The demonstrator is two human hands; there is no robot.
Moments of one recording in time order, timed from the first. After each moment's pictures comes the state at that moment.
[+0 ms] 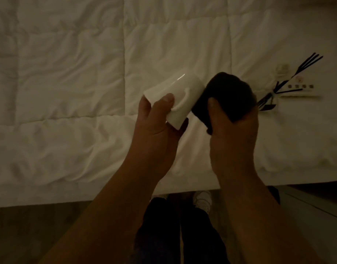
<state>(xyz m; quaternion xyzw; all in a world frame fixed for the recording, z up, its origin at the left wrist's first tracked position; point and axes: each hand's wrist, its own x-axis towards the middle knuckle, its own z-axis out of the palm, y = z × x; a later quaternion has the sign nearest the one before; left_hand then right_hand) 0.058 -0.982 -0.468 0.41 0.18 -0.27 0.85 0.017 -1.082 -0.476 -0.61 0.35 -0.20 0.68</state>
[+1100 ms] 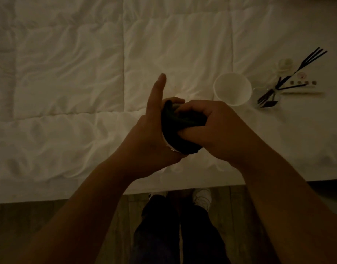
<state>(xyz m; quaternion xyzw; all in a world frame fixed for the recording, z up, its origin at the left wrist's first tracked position) 0.061 -0.943 -0.503 0.79 -0.26 -0.24 0.51 0.026 -1.112 -0.471 -0.73 0.12 0.18 0.64</state>
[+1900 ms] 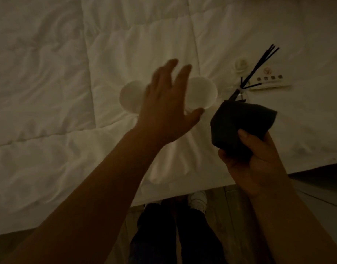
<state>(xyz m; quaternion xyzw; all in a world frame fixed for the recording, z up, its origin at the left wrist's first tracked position) 0.097 -1.059 -0.521 0.92 -0.33 -0.09 0.22 -0.058 -1.179 -0.500 -0.36 0.39 -0.10 0.84</state>
